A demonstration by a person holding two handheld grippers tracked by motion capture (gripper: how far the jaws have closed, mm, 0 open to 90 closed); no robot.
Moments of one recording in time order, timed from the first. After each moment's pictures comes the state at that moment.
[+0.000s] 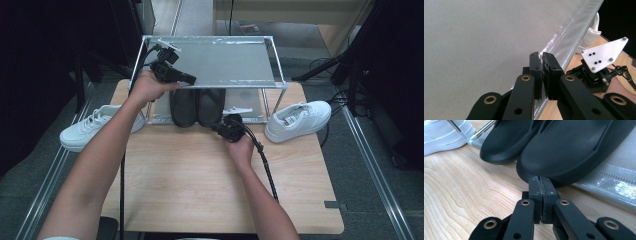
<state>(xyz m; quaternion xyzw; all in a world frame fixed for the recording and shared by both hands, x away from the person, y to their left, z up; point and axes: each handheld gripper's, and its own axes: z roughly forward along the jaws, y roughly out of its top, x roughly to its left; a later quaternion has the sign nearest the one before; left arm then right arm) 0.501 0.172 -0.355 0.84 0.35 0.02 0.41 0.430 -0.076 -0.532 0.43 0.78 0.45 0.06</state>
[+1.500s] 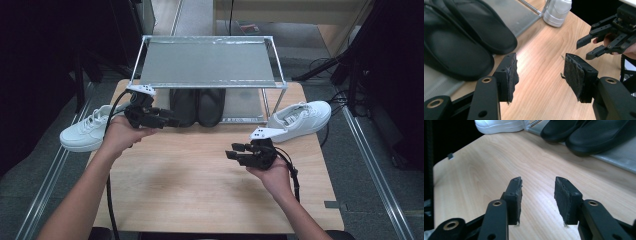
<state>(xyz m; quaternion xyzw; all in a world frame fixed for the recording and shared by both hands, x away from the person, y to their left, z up) 0.367 0.216 -0.391 0.83 0.35 0.01 0.44 0.321 -0.151 -0.473 0.32 0.81 0.49 0.03</state>
